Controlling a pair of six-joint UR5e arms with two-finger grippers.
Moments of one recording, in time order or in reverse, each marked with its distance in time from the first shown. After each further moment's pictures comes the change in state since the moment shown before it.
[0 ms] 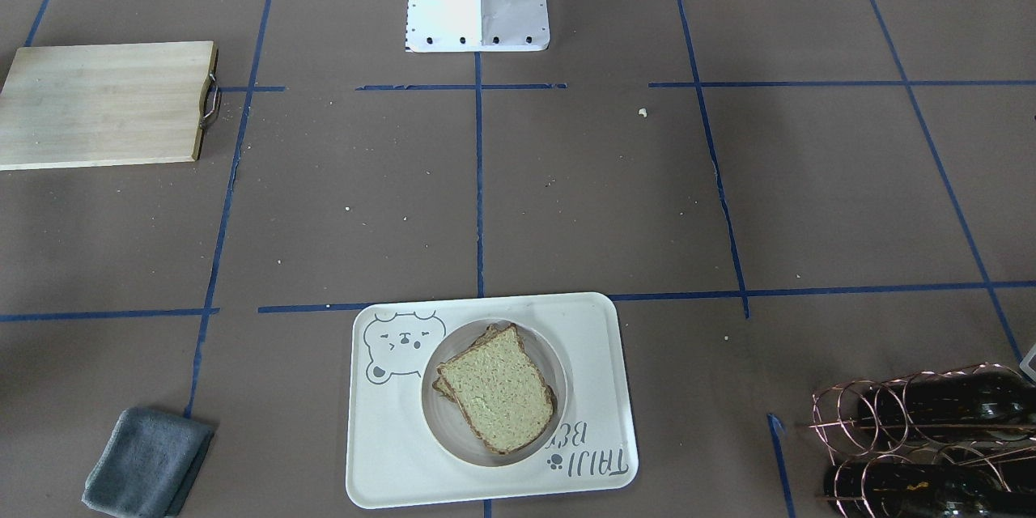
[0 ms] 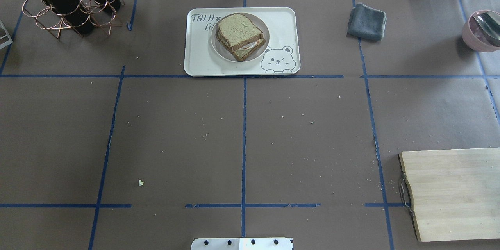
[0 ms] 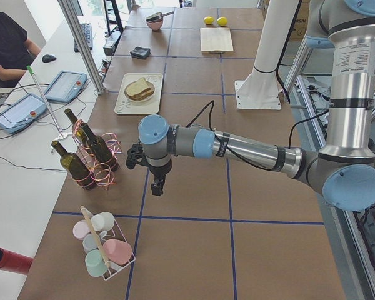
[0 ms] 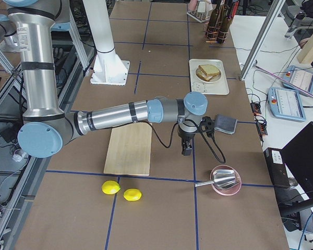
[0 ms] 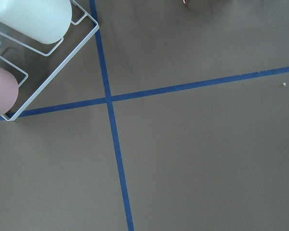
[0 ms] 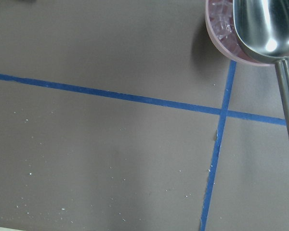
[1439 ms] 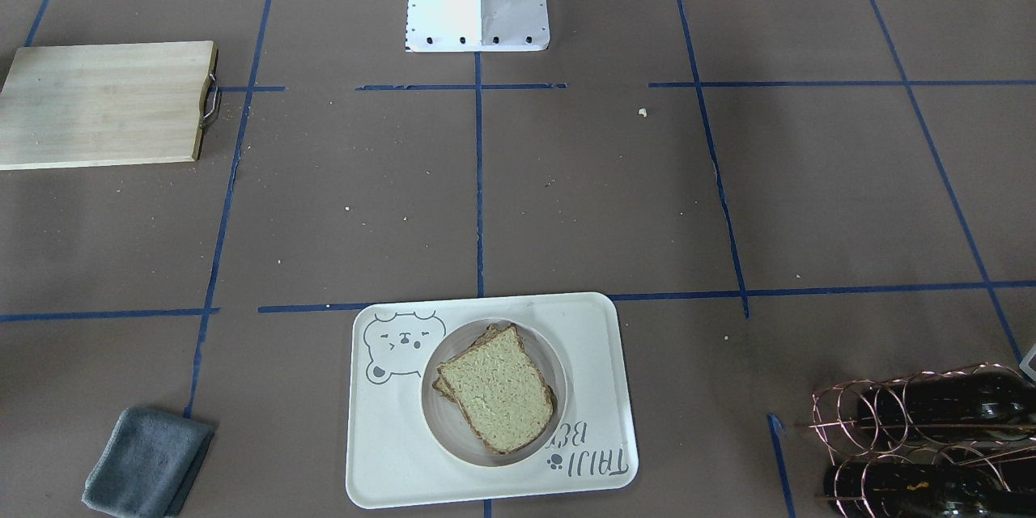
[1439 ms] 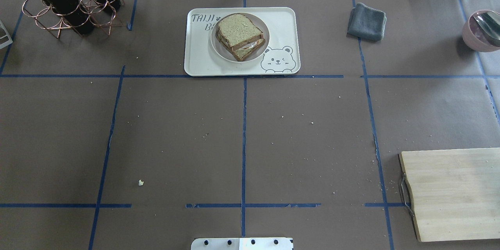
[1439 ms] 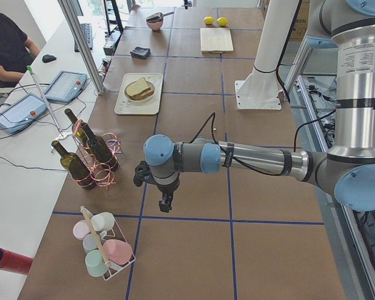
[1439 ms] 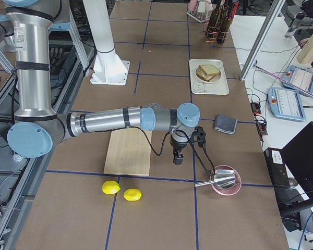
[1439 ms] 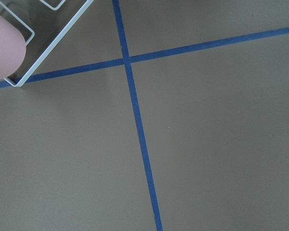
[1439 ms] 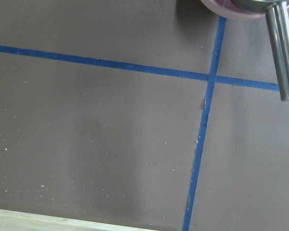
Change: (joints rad) left arm -0.020 0.049 0.037 0.007 0.000 0.119; right arm 0.001 -0.058 -0.010 0.001 0.003 -0.034
